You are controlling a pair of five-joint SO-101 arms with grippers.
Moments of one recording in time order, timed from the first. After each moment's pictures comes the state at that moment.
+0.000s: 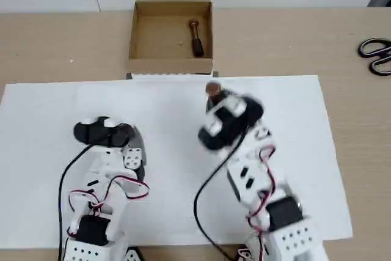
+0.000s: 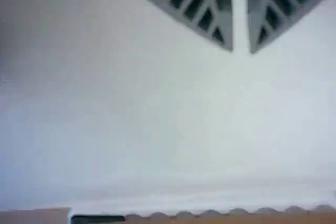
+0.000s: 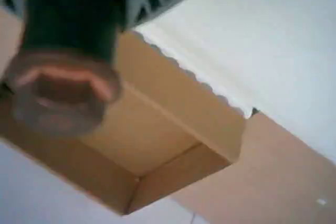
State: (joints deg) left arm 6.8 -103.2 96.7 42.9 10.8; right arm -23.6 -73.3 68.6 20.5 15.2
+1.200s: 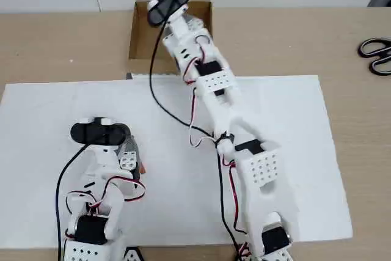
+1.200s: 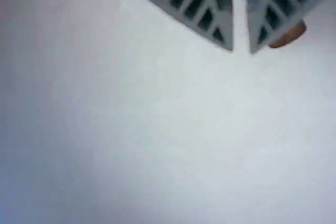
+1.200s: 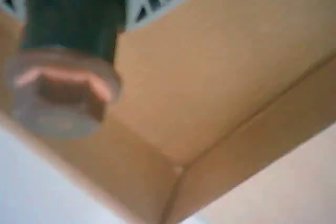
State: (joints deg) left arm 3.9 -103.1 96.7 48.8 10.4; right arm -24.0 44.7 -30.1 10.9 17.9
